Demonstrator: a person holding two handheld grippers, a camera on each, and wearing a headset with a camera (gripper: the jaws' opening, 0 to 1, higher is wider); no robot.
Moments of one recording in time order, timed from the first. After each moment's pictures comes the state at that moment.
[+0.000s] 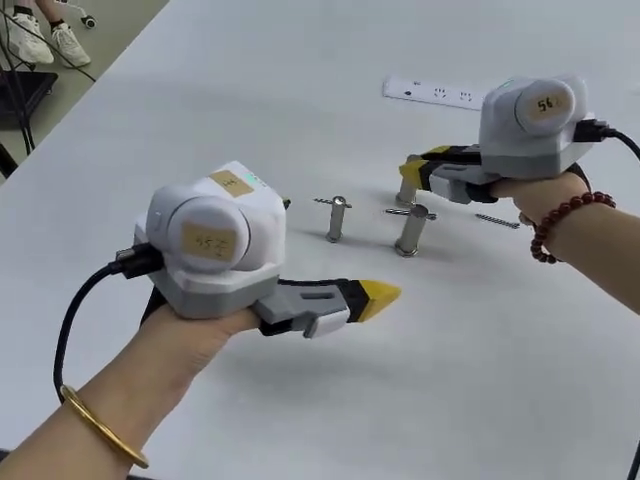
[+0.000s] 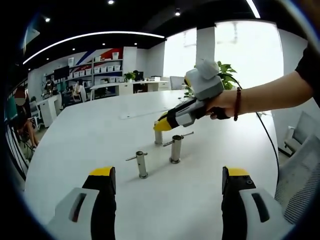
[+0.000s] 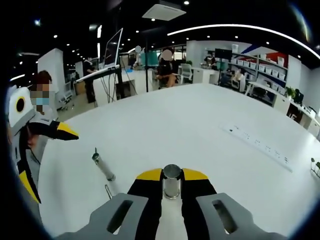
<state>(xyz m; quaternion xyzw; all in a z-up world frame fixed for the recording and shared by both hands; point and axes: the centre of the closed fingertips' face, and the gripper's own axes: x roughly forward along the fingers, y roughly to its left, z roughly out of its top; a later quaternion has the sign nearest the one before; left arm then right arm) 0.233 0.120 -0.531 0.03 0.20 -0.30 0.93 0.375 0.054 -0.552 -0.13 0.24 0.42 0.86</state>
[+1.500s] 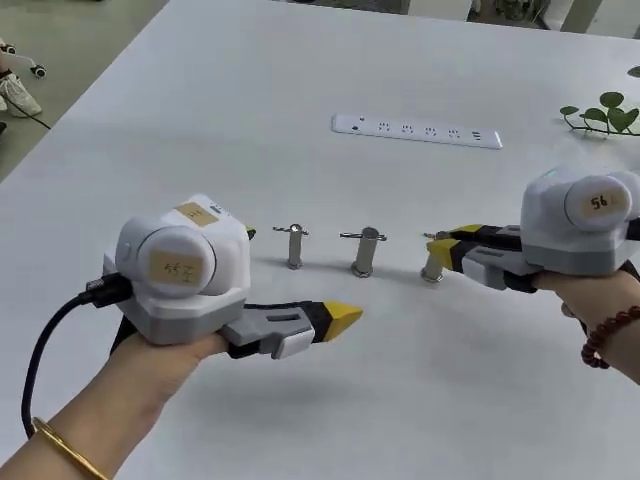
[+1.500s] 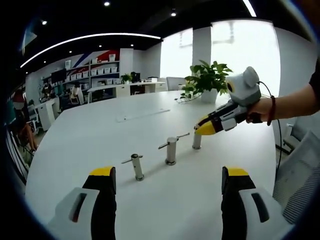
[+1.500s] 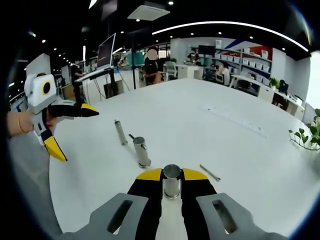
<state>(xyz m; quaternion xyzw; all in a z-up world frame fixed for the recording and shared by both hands) 0.228 0.114 -0.525 0.04 0.20 -0.31 0.93 0.290 -0.019 -0.543 -0.12 0.26 0.37 0.89</state>
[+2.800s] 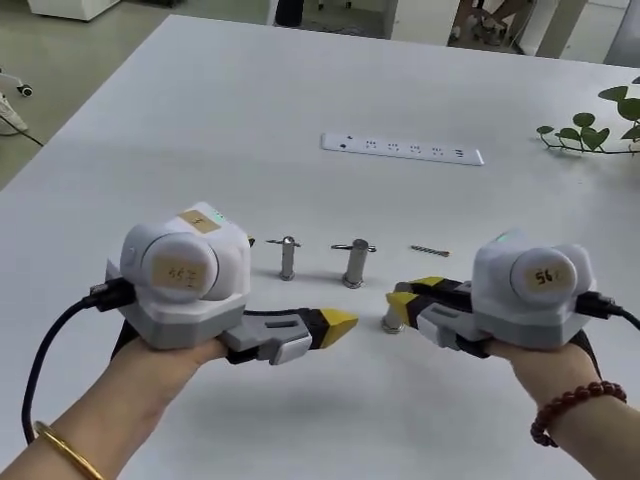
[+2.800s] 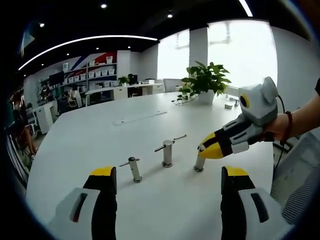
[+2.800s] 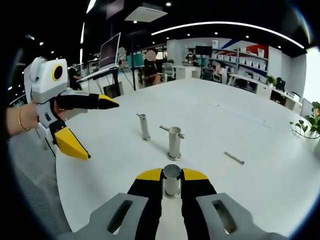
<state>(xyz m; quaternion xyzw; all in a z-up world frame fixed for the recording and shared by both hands) 0.224 0.110 -0.518 0.05 0.19 -0.32 0.93 0.246 0.011 -0.559 -0.10 0.26 0.35 0.89</state>
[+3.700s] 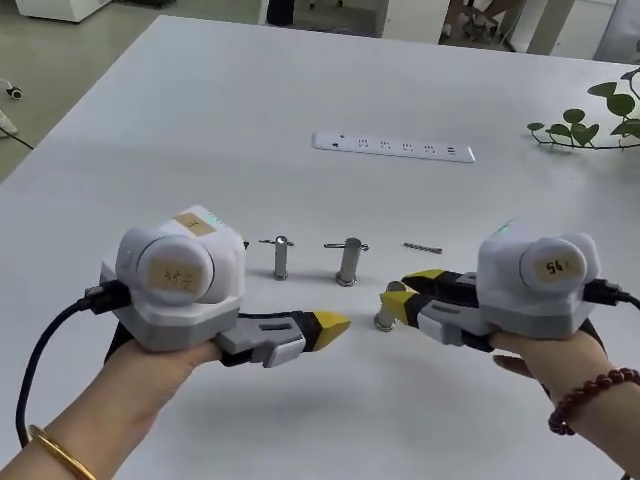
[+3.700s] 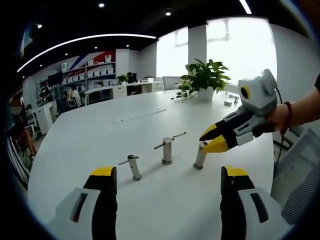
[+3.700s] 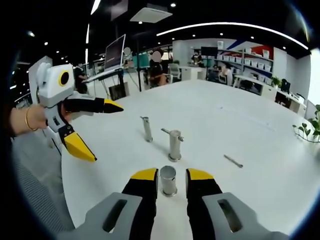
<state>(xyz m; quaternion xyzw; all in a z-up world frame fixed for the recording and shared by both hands) 0.222 0.111 -0.523 0.05 0.20 -0.32 0.92 0.244 0.004 -0.546 -0.10 0.25 0.38 0.89</state>
